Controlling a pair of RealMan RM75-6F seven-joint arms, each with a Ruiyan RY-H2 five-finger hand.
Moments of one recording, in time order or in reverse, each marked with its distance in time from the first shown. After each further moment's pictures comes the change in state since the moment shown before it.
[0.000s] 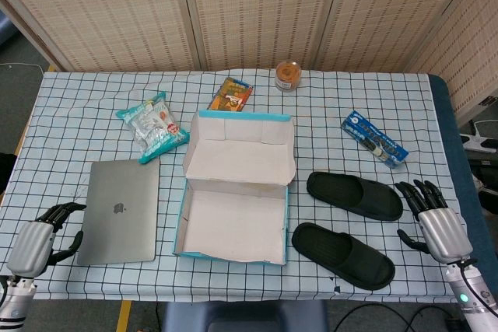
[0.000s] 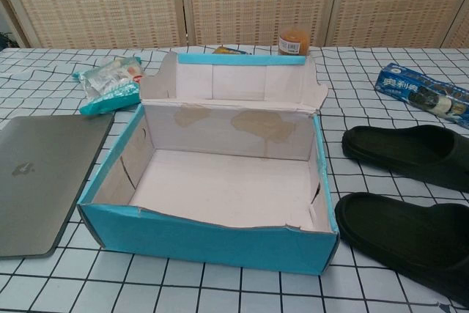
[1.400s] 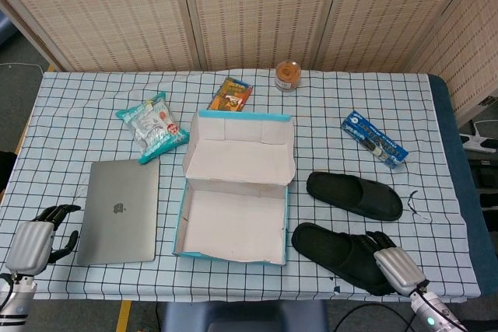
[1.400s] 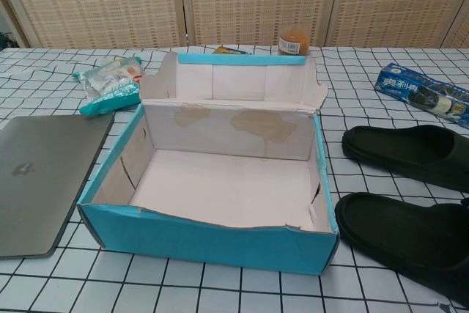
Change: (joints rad) left arm 0.000 0.011 -0.007 -0.056 -0.094 -0.070 0.163; right arm 0.048 -0.054 -0.168 -0.090 -0.014 -0.312 0.011
